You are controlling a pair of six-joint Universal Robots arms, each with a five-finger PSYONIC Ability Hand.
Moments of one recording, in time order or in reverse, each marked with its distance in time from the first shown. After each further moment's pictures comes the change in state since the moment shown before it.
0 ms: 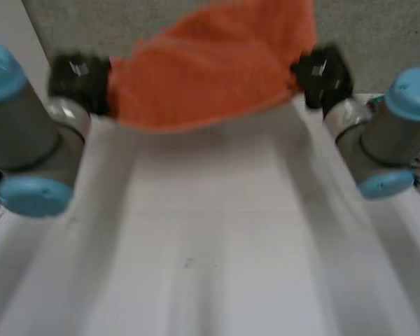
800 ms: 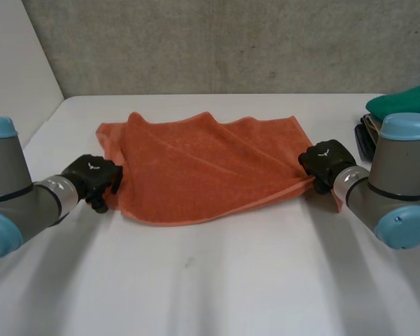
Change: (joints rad) left arm 0.257 -0.145 -0.186 -0.224 0.453 0.237; right arm -0.061 0.033 0.167 0.336 0.030 -0.009; left_hand -0.369 -0.433 -0.424 -0.434 -0.404; right_hand 0.000 0.000 0.000 0.001 0.000
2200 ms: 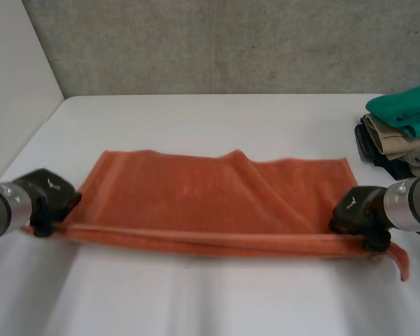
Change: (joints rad) left arm 0.031 0.306 -0.103 -0.401 -0.211 0.335; right arm -0.095 -0.191 -0.007 0.844 -0.032 -0.589; left_hand 0.372 0.428 0.420 0.430 0.390; right_hand 0.000 0.000 0.000 0.000 0.010
